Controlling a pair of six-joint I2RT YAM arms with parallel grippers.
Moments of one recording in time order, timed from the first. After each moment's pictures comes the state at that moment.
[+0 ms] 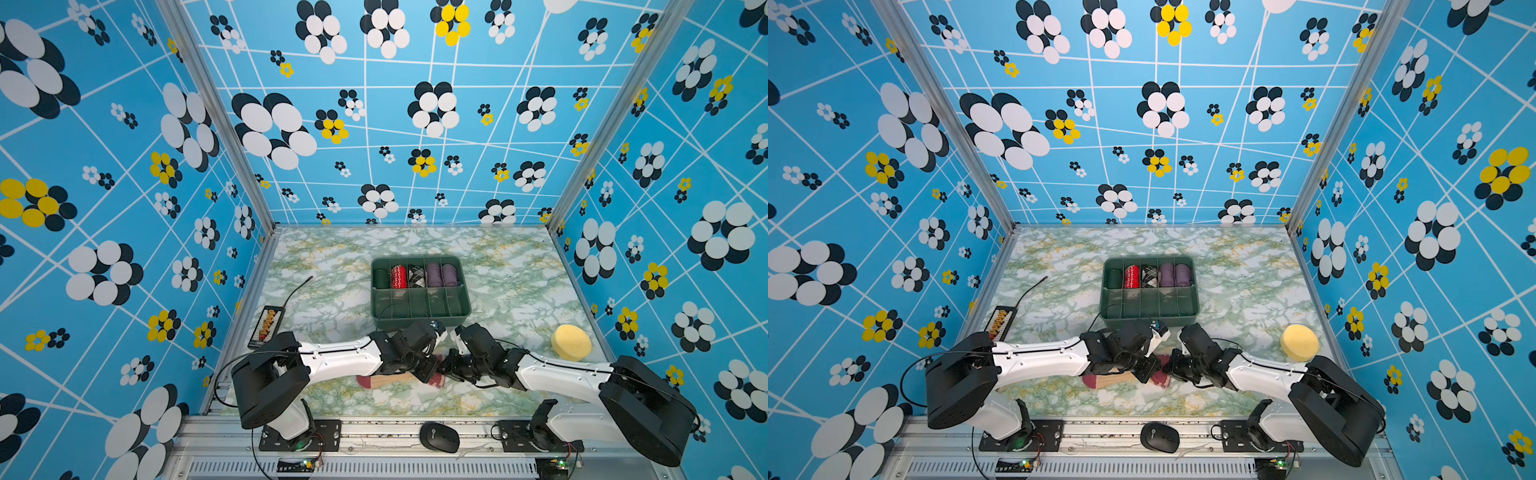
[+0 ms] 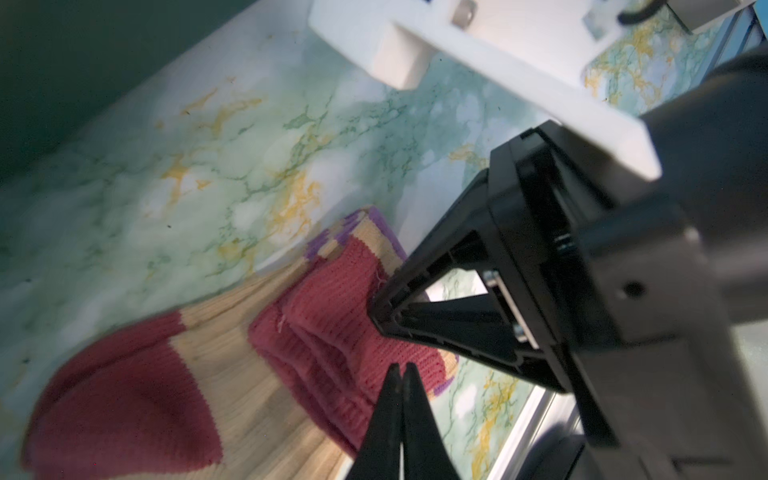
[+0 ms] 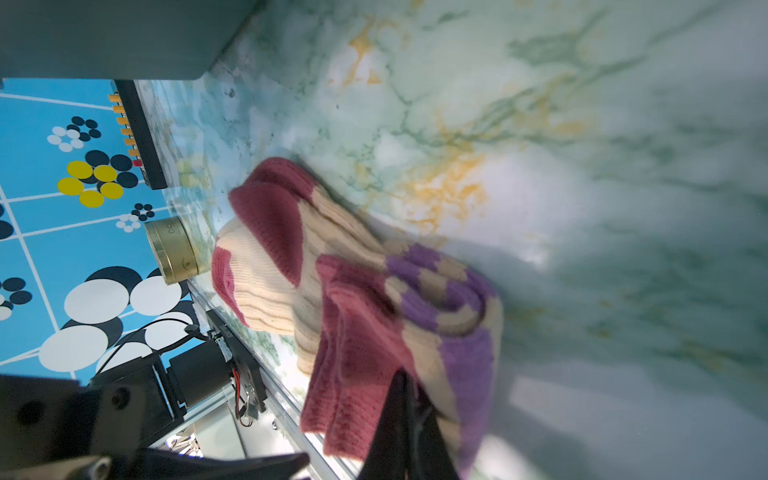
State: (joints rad) left arm -1.07 1.57 0.83 -0.20 0.21 -0.42; right arm 0.78 1.29 0.38 0.01 -0.34 1.03
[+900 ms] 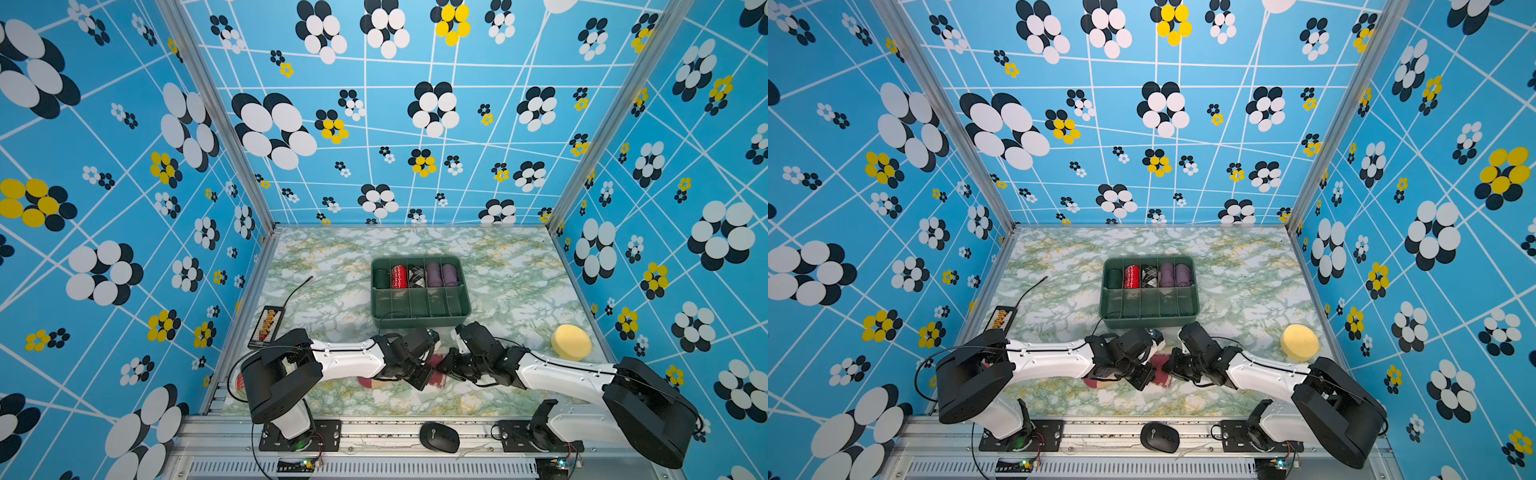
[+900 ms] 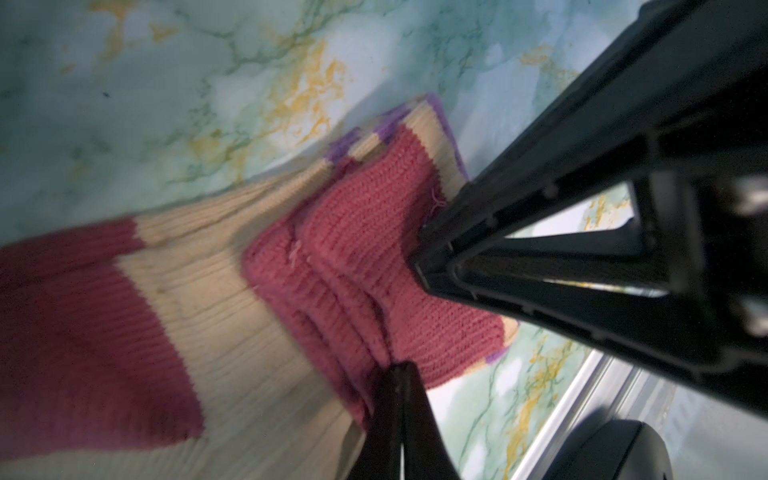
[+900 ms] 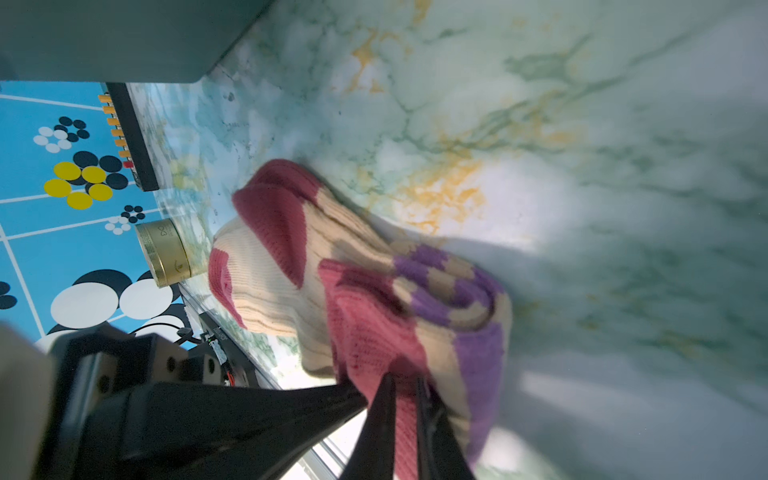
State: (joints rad) left arm -1.07 1.63 0.79 -0.23 0.23 -0.45; right arm 0.78 1.27 0.41 -0.06 -0.32 1.01
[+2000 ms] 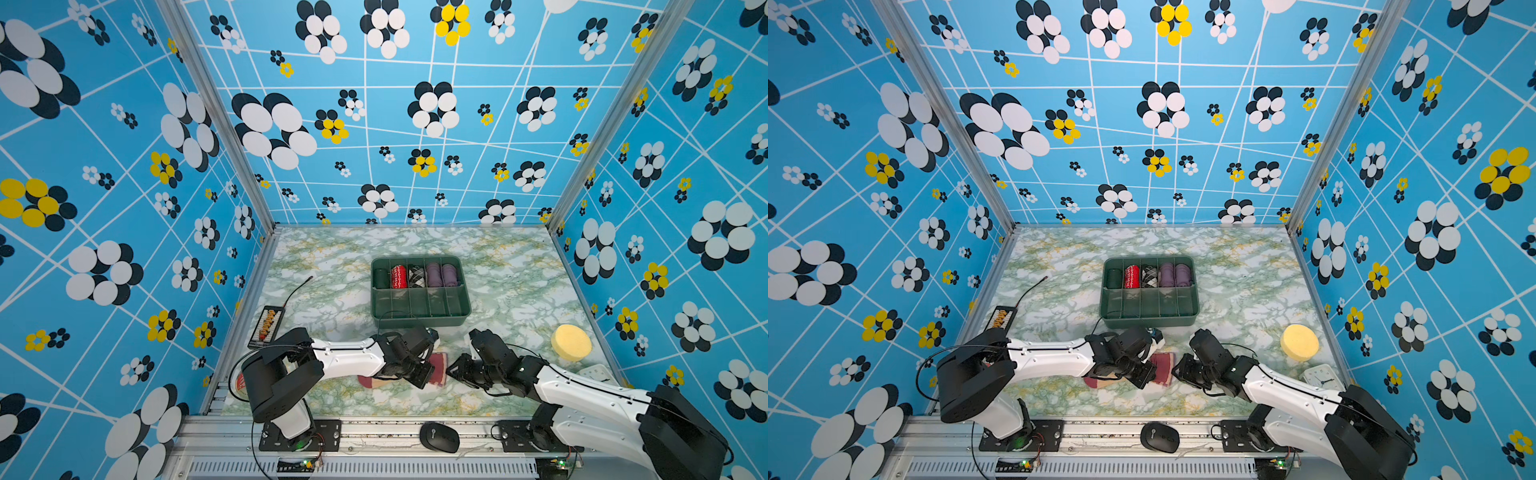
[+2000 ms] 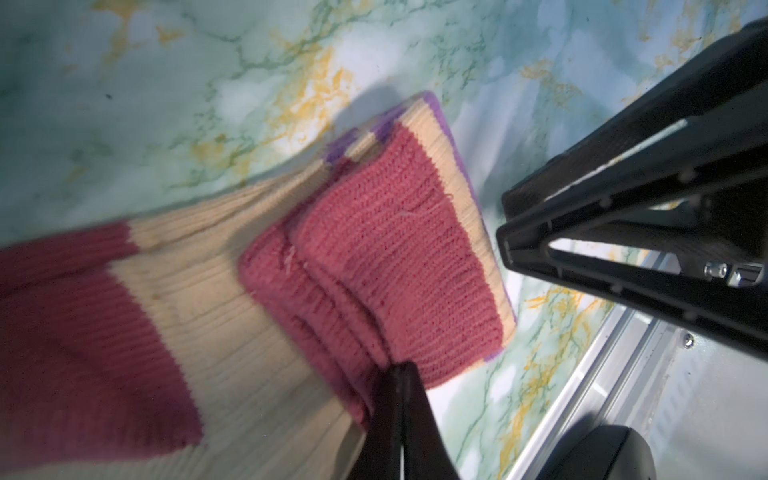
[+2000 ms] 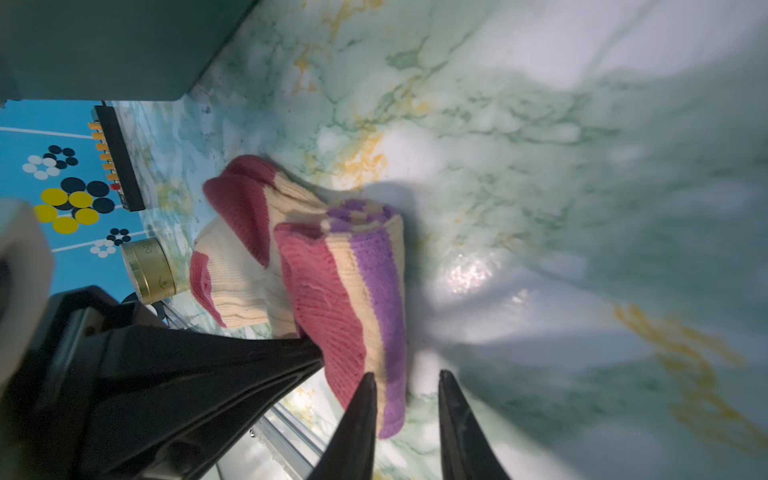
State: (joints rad) left arm -1.05 1.63 0.79 -0.21 0.25 -0.48; right arm 0.78 1.07 0.31 -0.15 -0.24 1.05
